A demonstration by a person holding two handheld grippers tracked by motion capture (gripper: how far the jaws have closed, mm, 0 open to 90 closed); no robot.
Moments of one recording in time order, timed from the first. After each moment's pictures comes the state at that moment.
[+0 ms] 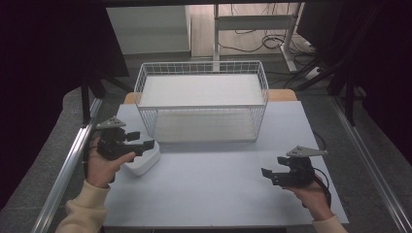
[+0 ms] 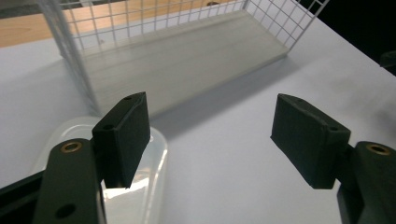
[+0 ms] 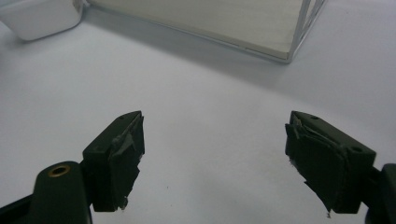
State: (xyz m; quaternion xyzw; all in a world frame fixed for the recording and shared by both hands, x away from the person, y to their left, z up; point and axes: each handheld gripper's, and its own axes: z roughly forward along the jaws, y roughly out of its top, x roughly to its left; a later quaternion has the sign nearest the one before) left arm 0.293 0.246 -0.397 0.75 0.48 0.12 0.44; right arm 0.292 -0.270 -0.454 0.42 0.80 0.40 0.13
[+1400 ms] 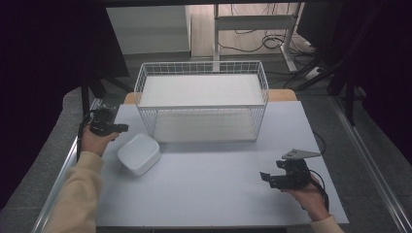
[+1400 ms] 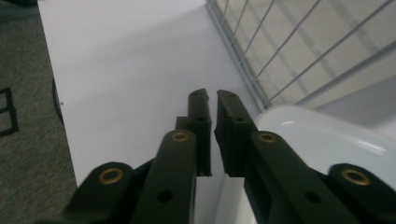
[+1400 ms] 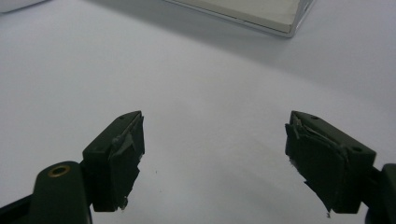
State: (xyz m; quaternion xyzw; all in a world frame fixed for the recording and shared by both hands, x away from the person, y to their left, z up) left arm 0.398 0.330 -0.463 0.75 0.57 0.13 0.30; right arm 0.295 -0.267 -0.470 0.42 0.82 0.37 0.12
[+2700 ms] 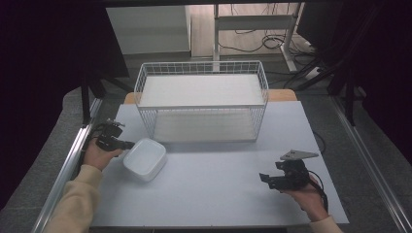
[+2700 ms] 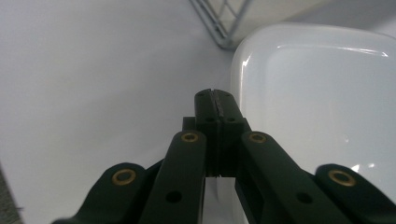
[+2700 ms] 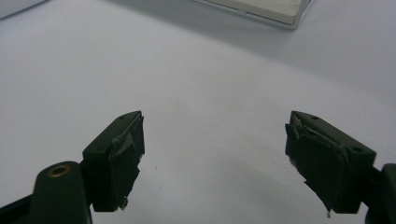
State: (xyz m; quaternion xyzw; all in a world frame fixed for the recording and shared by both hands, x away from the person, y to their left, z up) left arm 0.364 0.305 -0.484 0.80 0.53 0.06 0.27; right arm 0.295 -0.264 -0.475 0.42 0.82 0.36 0.12
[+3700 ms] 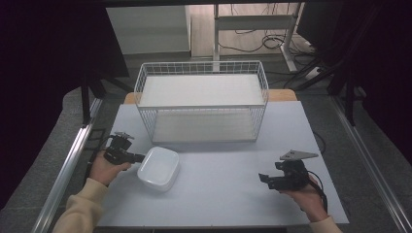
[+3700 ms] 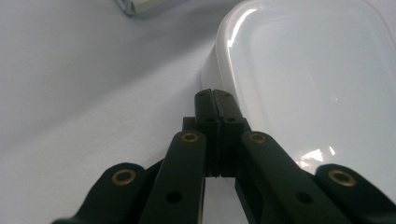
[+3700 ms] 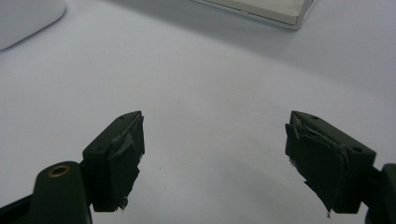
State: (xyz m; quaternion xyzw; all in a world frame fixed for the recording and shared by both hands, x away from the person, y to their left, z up) left arm 0.329 0.270 -0.486 0.81 0.50 0.02 0.29; right arm 0.293 -0.263 -0.474 0.42 0.82 0.36 0.12
